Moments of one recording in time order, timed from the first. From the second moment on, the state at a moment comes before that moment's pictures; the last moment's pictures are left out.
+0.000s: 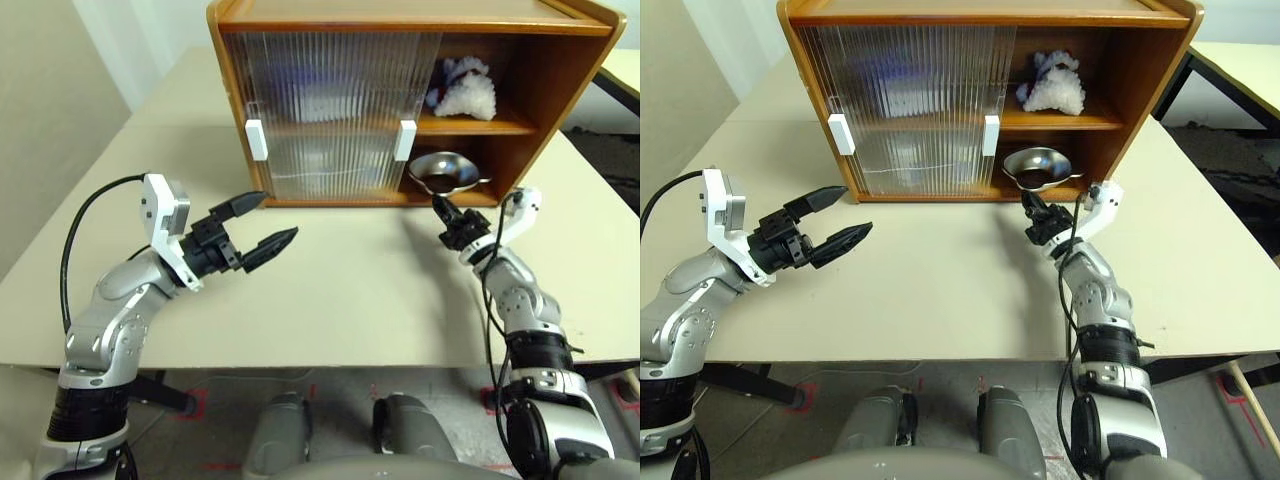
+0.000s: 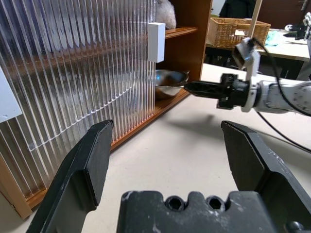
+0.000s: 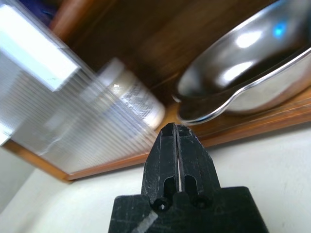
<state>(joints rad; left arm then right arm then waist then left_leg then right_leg) -0.14 0.56 0.16 -0.30 -0.61 0.37 -0.85 -0.43 -0.17 -0.29 0.42 0.58 0.25 0.48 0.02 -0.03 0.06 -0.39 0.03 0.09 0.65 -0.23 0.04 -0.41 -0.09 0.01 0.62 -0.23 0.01</state>
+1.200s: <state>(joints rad) -0.14 0.55 0.15 -0.30 -0.61 0.35 -0.84 -0.59 -0.18 -0.08 0.28 0.47 0.25 0.70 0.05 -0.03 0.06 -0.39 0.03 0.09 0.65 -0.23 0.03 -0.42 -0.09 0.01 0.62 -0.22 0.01</state>
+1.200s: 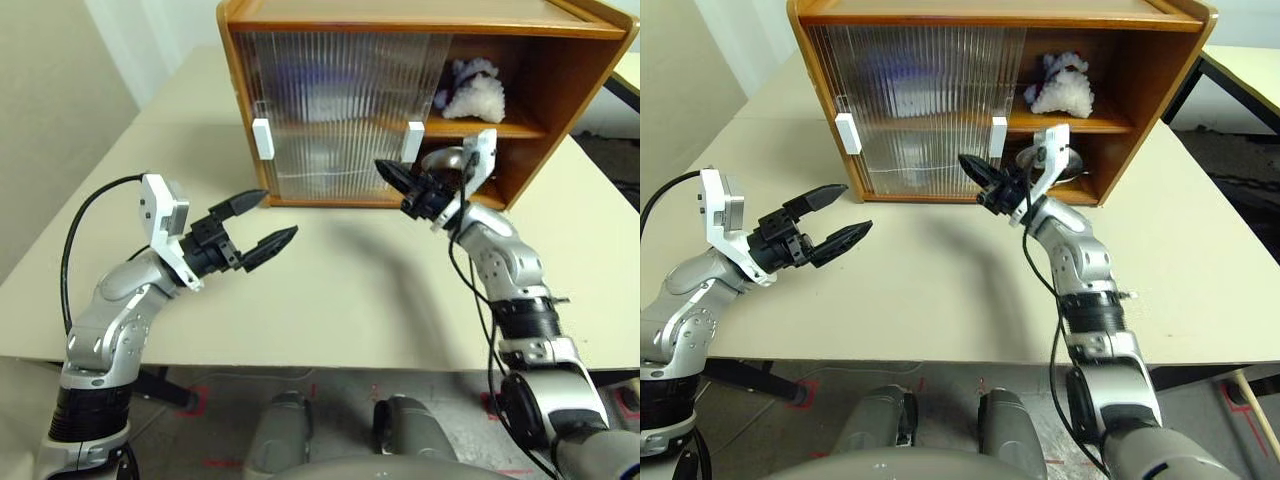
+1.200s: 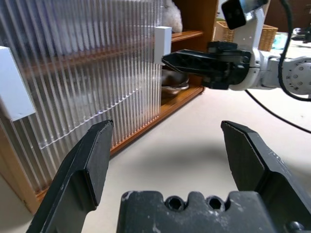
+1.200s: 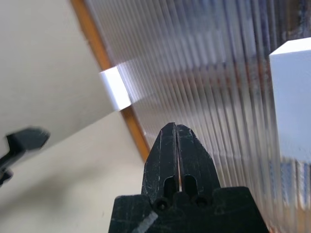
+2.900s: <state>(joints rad) -0.19 0.53 0.12 -0.23 -0.59 0.33 -0.88 -0.63 -0.40 -0.21 0.58 0.33 0.00 0.48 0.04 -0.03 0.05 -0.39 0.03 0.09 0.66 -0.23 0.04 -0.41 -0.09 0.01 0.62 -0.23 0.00</state>
